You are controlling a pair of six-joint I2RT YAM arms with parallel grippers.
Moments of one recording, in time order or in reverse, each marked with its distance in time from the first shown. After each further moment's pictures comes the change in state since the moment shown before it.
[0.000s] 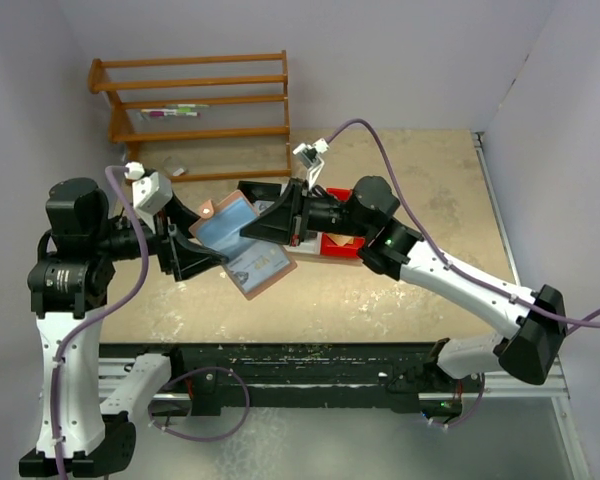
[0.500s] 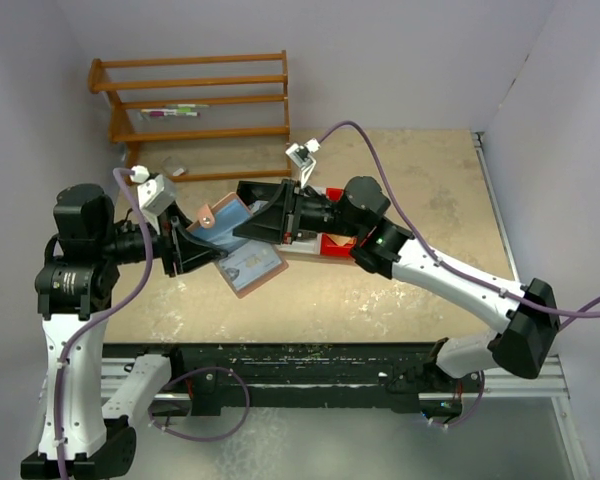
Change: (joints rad) left arm 0.000 -0.024 -0.085 0.010 -0.041 -0.037; right arm 0.022 0.052 0.012 0.031 0.027 0.072
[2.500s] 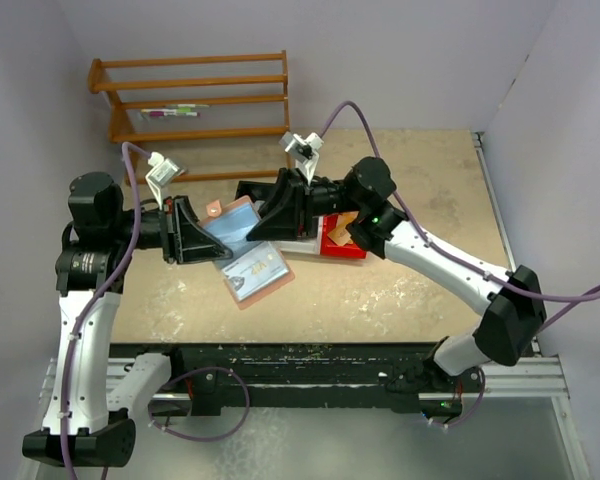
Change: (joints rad) left arm 0.000 0.034 -0.132 0.336 0.240 -0.663; right arm -0.119 0.092 0.079 0.176 -0.460 -0.216
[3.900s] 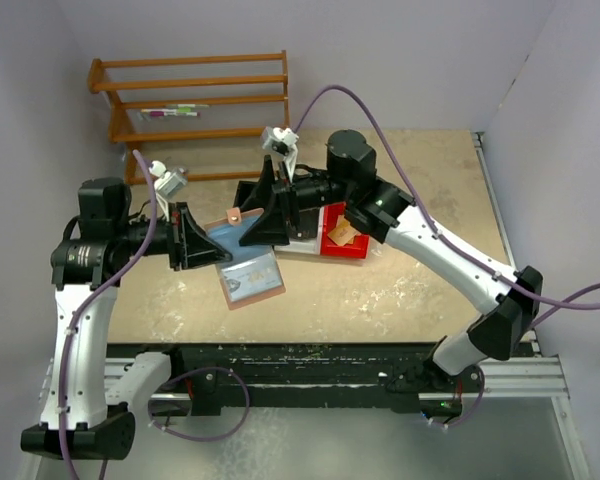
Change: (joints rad) left arm 0.000 0.023 0.079 -0.390 -0.161 0.502; right arm 0.035 0.046 0.249 -0.555 0.105 -0.335
